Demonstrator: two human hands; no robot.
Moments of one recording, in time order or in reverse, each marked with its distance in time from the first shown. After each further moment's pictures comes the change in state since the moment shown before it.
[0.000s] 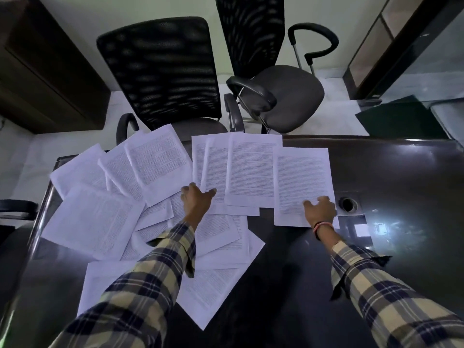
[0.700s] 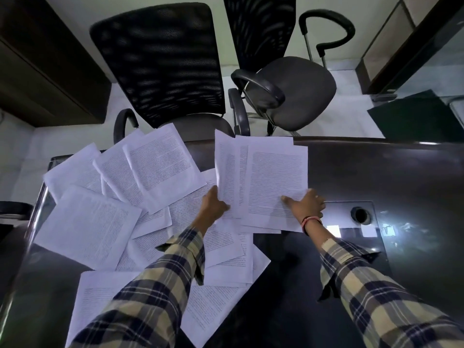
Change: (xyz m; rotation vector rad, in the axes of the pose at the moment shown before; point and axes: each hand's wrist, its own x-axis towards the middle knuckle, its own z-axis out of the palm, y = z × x) left_hand 0.025 0.015 0.034 0.015 -0.290 0.089; right_hand 0.027 -0.044 0.055 -0.062 -0.091 -0.069
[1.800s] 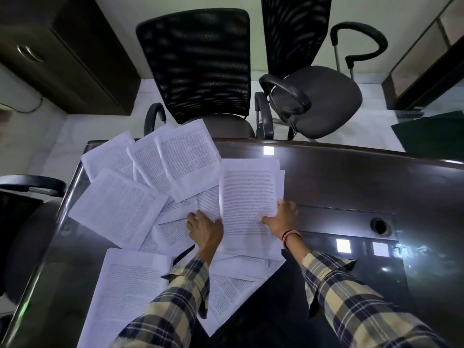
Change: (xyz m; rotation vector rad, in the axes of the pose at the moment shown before) left_hand -0.065 -0.082 -0.002 0.089 0.415 -0.318; right_hand -0.084 -0.037 0.069 -0.192 -0.178 -0.314
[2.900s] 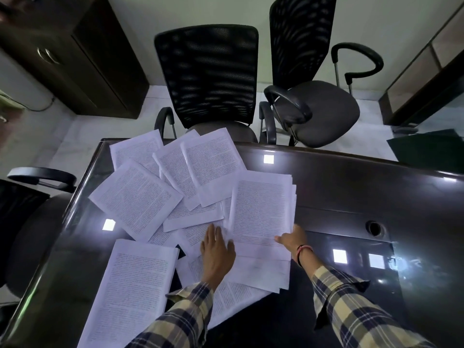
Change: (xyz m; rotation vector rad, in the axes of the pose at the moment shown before) left_hand -0.058 -0.069 0.022 0.096 -0.121 0.371; right_hand -0.037 0.051 0.000 0.459 -0.117 0.231
